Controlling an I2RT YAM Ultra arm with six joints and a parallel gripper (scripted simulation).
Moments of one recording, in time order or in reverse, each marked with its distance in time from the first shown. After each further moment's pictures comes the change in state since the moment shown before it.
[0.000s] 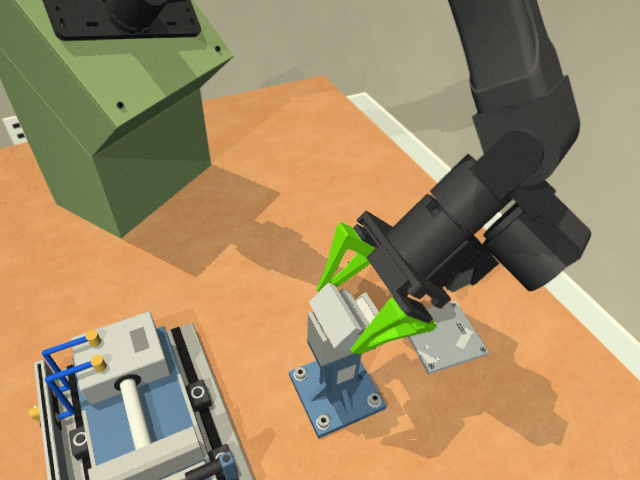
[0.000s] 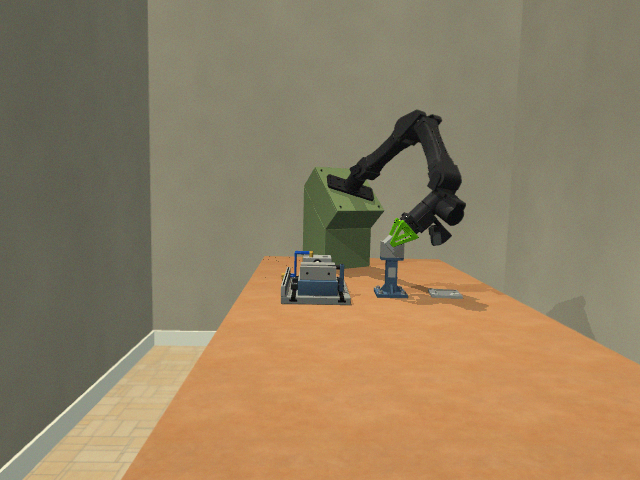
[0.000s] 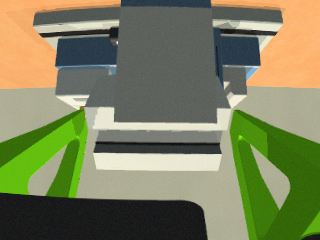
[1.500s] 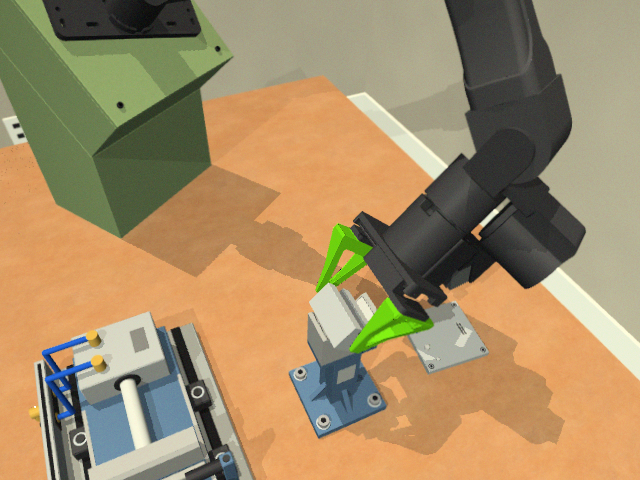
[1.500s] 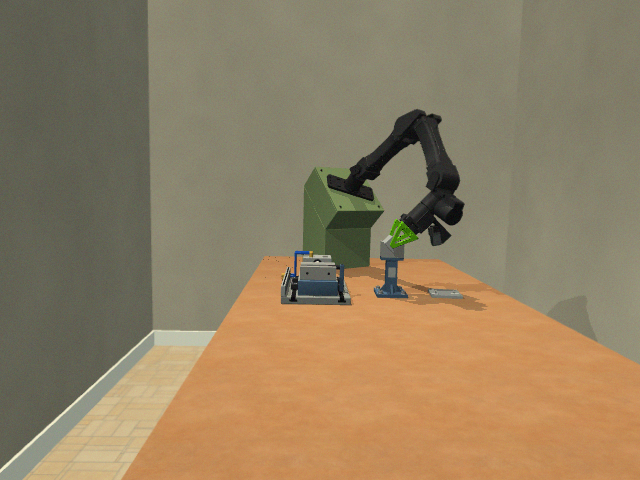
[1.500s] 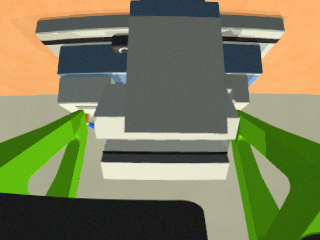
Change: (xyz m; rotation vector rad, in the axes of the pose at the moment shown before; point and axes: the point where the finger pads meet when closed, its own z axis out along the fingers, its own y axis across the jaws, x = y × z) arm -0.003 0.004 0.003 0.003 -0.026 0.000
